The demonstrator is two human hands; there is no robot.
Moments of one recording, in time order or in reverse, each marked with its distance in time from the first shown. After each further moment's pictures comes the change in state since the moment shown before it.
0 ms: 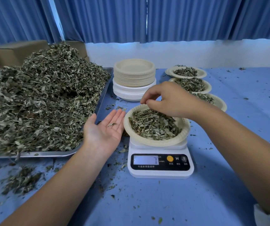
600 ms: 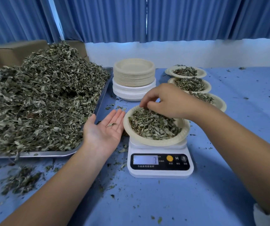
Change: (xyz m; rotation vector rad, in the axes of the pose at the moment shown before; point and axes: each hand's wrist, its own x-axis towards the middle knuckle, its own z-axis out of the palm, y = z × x) left_hand -0.001 0.000 0.000 0.040 0.012 0.012; right_hand 0.001 -0.001 0.002 -0.048 -0.070 0.012
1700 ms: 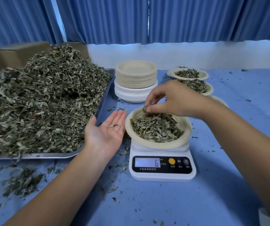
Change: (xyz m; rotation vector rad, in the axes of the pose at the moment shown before) left_hand -0.001 0.000 0.001 -0.025 0.009 0.007; right_hand -0.003 -0.002 -0.012 0.116 -0.004 0.006
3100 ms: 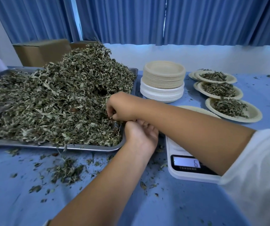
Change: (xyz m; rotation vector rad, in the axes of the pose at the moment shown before) left_hand 0.004 -0.002 0.004 -0.056 0.050 0.009; right_hand 0.119 -0.109 0.127 -0.437 -0.255 -0.323
